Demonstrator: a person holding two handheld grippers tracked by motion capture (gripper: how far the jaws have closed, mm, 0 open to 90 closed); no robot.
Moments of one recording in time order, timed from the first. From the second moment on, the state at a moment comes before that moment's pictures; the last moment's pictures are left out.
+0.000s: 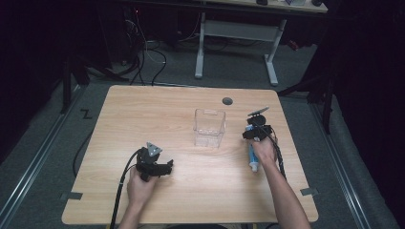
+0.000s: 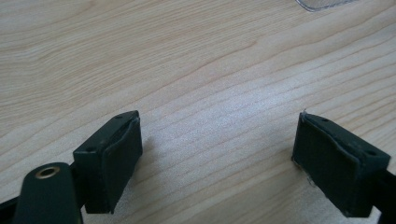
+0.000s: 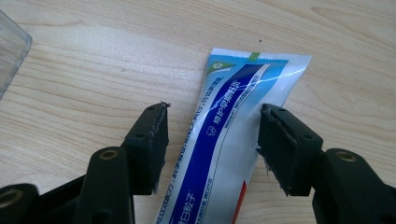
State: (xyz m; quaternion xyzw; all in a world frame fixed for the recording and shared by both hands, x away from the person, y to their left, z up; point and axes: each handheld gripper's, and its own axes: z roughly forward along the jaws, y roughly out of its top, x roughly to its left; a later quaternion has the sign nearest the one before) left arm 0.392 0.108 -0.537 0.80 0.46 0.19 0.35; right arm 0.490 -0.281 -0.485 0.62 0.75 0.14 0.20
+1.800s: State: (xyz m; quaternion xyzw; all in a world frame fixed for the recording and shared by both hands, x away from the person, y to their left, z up) left arm 0.392 0.108 -0.537 0.80 0.46 0.19 0.35; right arm 0.476 -0.298 -0.458 0.57 0.78 0.25 0.09
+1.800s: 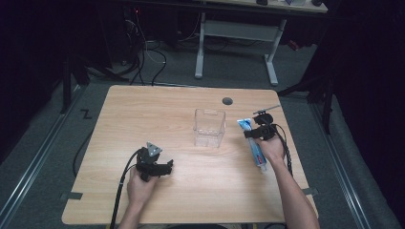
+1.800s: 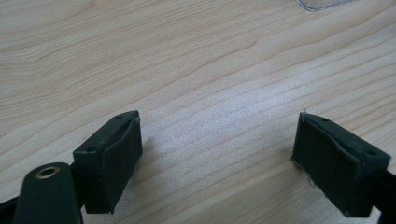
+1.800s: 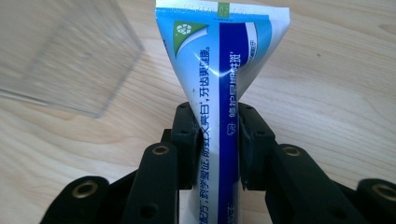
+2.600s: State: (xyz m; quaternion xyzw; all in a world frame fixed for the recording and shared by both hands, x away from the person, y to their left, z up) left arm 0.392 0.108 -0.537 0.80 0.46 0.19 0.35; right arm 0.444 -0.276 -0.415 0.49 0.80 0.33 0.11
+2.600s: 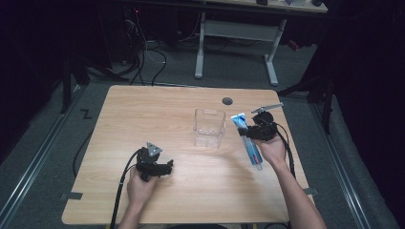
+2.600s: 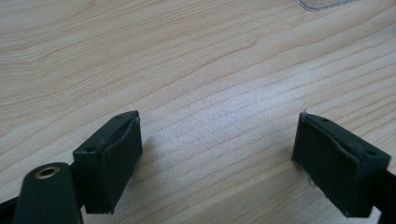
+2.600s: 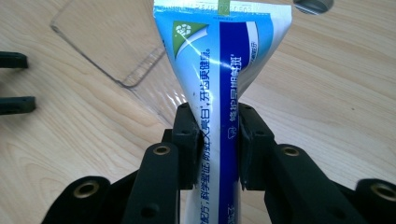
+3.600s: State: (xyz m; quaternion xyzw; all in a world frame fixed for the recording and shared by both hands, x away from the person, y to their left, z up) left arm 0.392 0.108 -0.537 0.80 0.46 0.19 0.35; right arm 0.425 -0.239 -0.384 0.41 0.81 0.40 0.12
